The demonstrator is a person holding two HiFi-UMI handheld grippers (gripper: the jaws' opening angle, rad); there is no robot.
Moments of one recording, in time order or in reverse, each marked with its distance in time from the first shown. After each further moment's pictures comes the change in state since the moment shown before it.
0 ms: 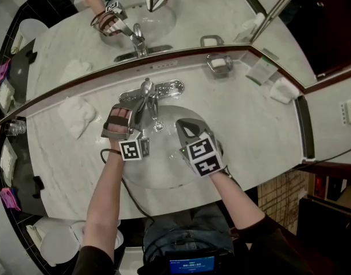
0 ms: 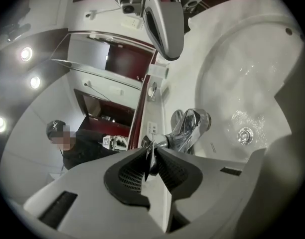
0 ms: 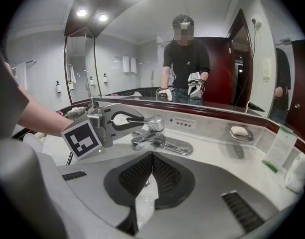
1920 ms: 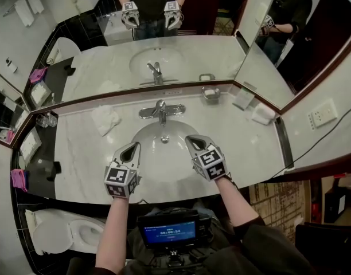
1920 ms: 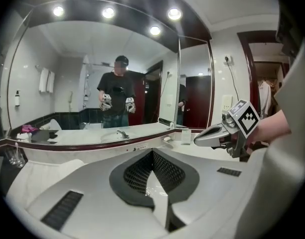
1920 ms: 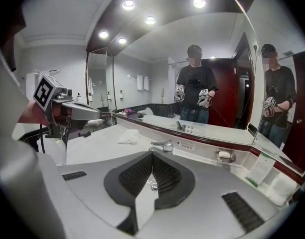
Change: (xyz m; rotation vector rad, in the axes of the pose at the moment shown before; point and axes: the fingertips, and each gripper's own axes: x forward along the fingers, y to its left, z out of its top) left arm -0.260 0.120 0.063 -1.348 0.048 -0.154; right arm -0.154 0.036 0.040 -0.095 -0.161 0.068
